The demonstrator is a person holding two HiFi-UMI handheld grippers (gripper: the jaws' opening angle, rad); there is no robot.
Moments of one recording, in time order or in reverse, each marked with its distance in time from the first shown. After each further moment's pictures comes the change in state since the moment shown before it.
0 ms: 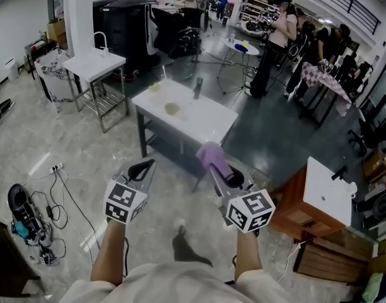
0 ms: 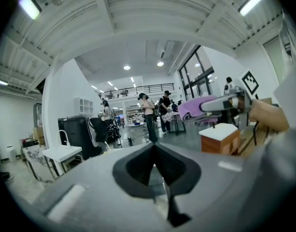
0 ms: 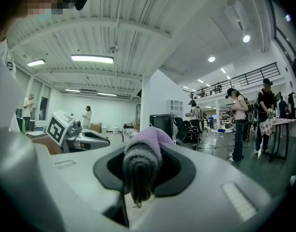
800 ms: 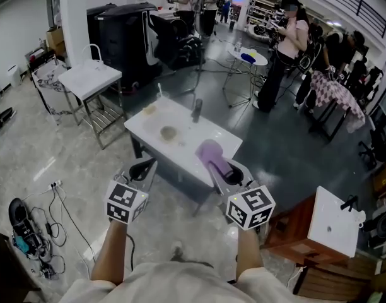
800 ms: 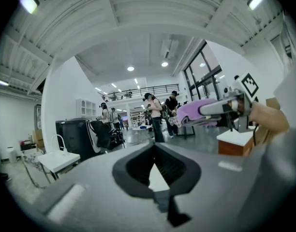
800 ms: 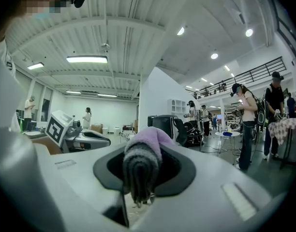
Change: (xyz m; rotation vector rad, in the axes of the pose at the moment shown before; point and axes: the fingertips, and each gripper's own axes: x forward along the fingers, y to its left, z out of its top) left arm 0.224 0.114 0.055 -0.006 -0.021 0.051; right arm 0.172 -0.198 0.037 0.003 -0.010 0.055
